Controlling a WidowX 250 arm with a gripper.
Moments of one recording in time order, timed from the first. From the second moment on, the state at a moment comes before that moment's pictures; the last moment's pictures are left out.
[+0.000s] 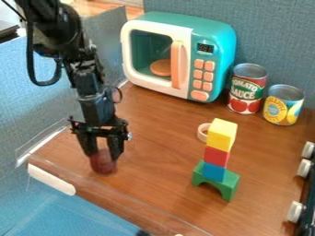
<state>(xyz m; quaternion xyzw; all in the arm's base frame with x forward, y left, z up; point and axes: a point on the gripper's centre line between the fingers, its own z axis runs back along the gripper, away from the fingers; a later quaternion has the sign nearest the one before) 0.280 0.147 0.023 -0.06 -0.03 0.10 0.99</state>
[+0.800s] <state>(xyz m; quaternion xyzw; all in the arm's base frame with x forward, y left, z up) 0.296 0.128 0.049 -0.03 -0.04 0.06 1.00</state>
